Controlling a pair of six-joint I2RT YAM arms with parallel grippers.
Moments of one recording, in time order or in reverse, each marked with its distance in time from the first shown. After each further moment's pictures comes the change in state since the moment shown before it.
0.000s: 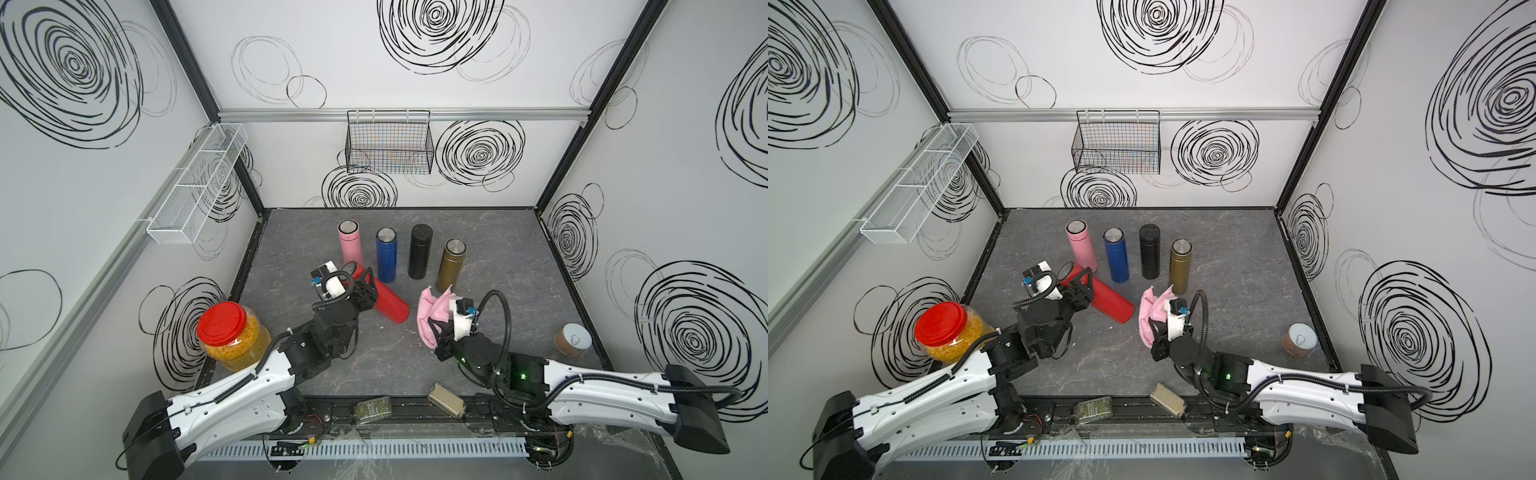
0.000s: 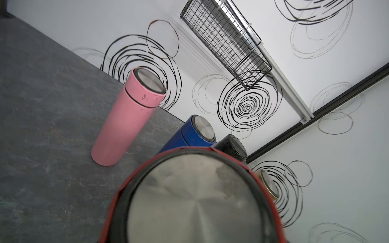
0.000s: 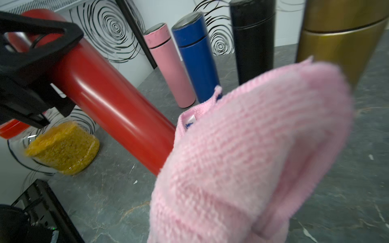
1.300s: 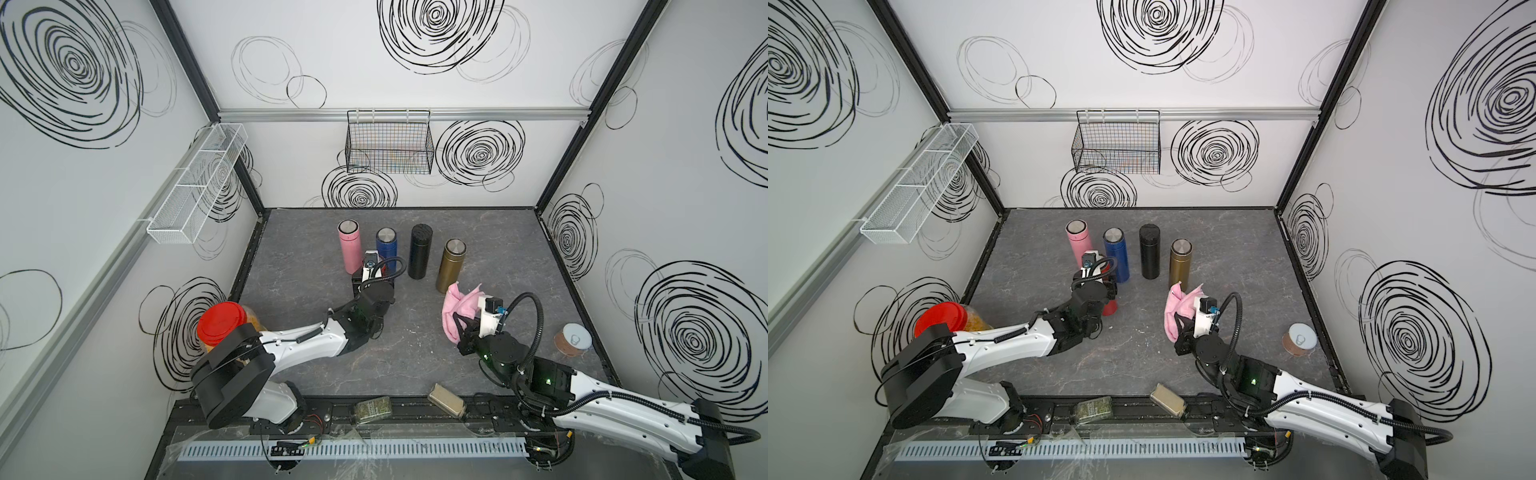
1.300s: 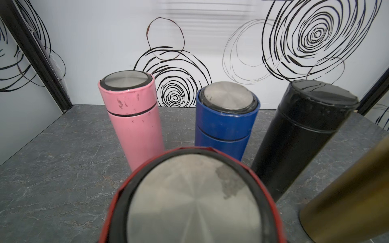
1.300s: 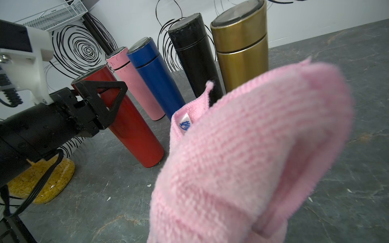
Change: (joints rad) left arm 0.042 0.498 0.076 0.296 -0.130 0.494; right arm -0.113 -0.244 -0.083 -0.147 -0.006 0.006
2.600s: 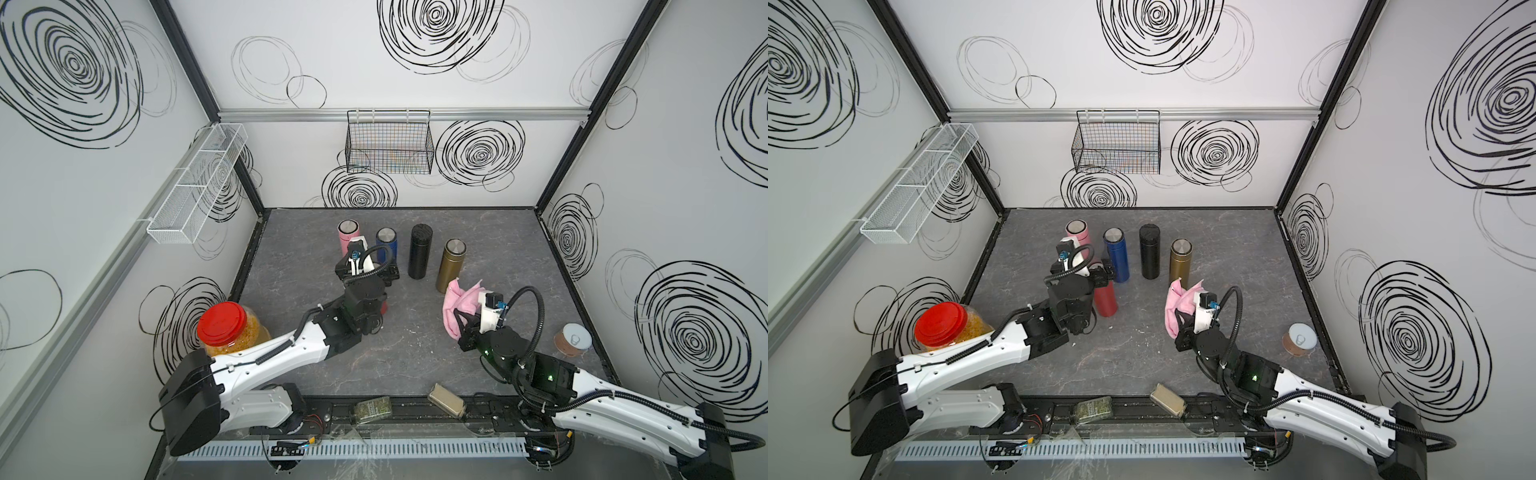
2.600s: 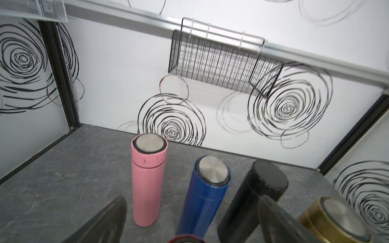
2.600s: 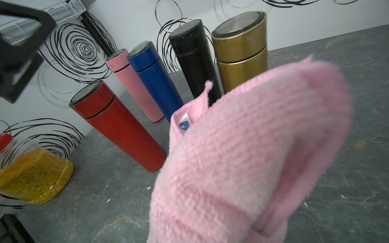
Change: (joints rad) left arm -0.081 -0.217 0.200 -0.197 -0.106 -0.032; right arm -0.059 0.016 0.074 -0.078 -0.042 -0.014
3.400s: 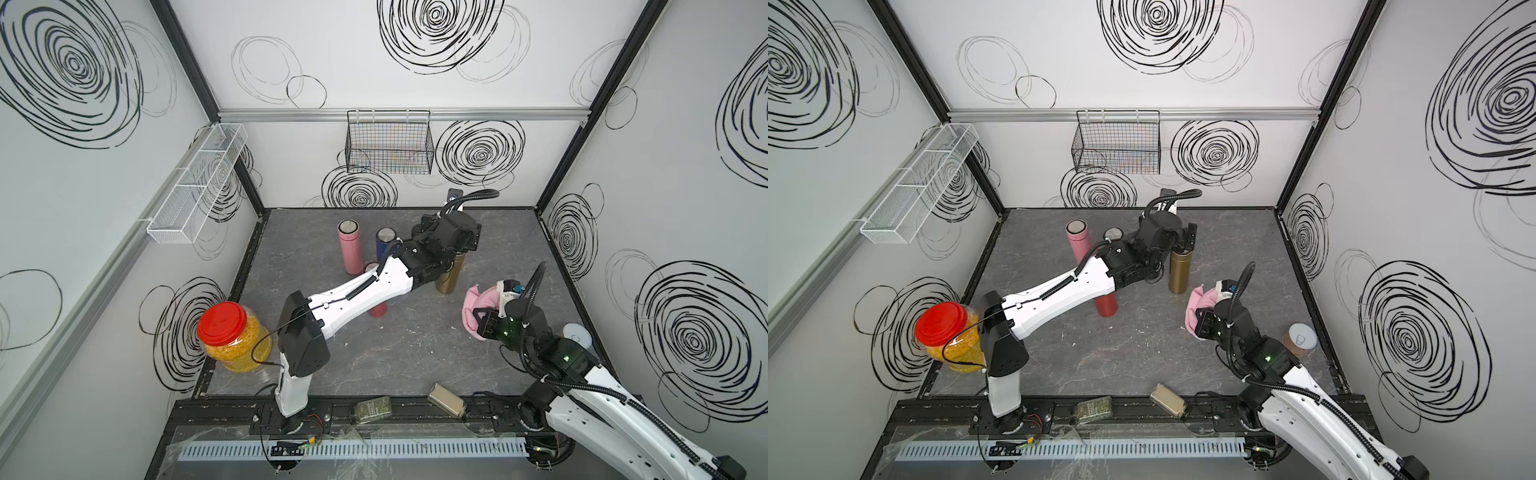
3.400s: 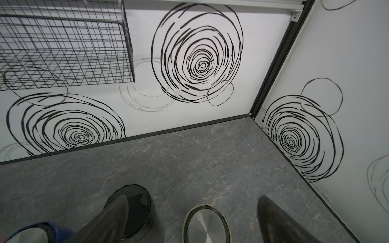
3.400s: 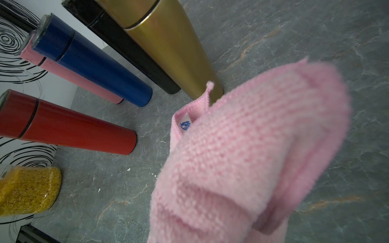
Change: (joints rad) left arm -0.032 0.744 1.062 -0.606 0.362 -0.005; right arm -0.466 0.025 0.162 -0.422 -0.463 0.116
